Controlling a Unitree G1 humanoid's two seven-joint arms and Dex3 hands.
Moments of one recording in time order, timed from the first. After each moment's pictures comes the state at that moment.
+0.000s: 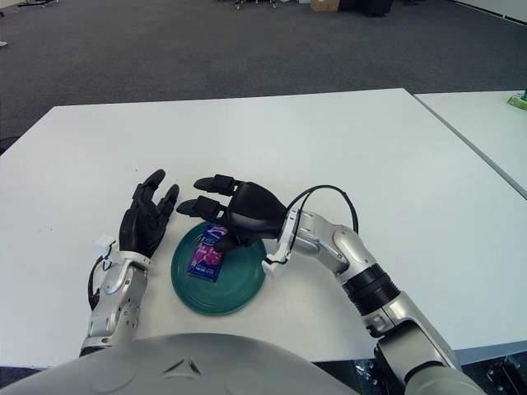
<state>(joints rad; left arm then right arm) 0.24 -0.11 -0.01 -0.03 -0.31 -0.16 -0.12 -0.22 -0.42 0.46 0.02 -0.87 -0.82 -0.06</state>
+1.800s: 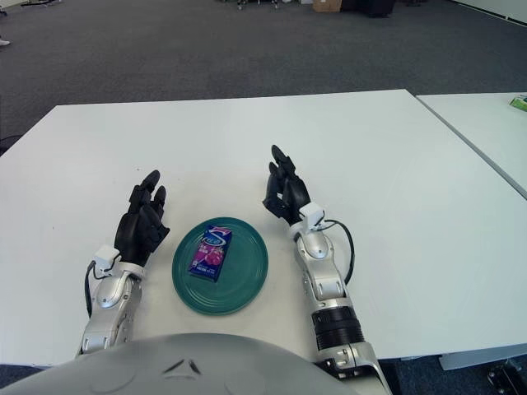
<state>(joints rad) 0.33 -0.07 -0.02 -0.11 -0.10 -0.24 -0.09 0.04 -0.04 0.09 0.08 0.10 -0.12 0.04</state>
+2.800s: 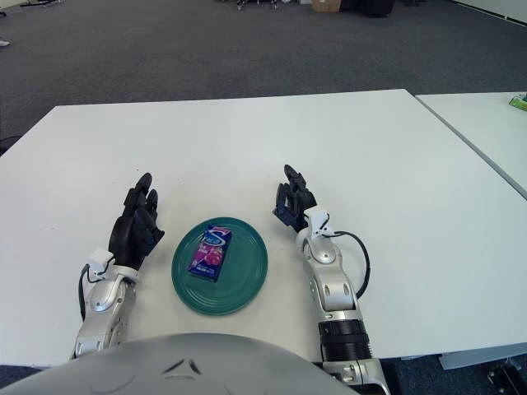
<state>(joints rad) 0.35 -0.05 -0.02 -0.12 -0.14 -0.20 -0.09 0.08 -0.05 0.08 -0.02 -0.01 0.10 0.01</state>
